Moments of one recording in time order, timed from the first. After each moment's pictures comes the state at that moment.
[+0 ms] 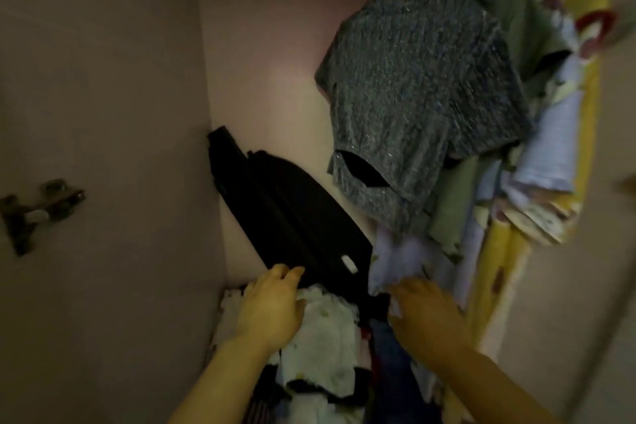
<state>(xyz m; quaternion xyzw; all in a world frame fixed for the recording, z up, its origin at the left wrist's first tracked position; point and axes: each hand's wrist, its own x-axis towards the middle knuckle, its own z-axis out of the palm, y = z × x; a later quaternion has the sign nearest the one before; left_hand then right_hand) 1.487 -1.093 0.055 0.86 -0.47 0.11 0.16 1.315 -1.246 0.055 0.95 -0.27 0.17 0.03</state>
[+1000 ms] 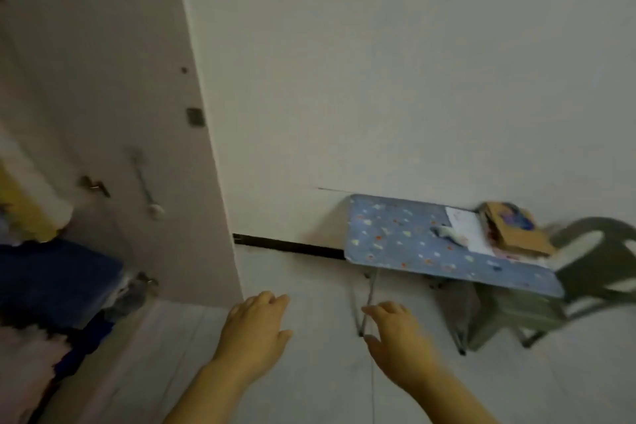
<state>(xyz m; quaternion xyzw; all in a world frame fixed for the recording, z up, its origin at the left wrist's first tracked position) 0.984 -0.768 -0.099 0.39 -0.91 -0.16 -0.02 0.799 -0.636 -0.095 0.51 -0.84 0.07 -0.17</state>
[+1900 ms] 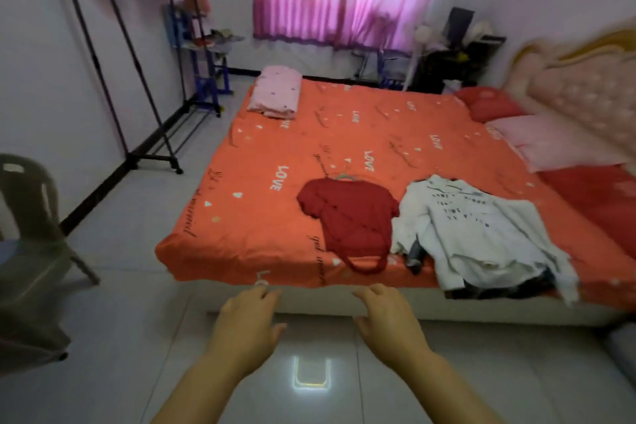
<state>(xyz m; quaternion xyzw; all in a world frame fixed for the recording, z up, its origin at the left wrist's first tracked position) 0.859 -0.171 -0.101 -0.44 -0.89 -0.07 -0.07 1.003 0.001 -0.087 -0.25 -0.96 0.12 0.00</state>
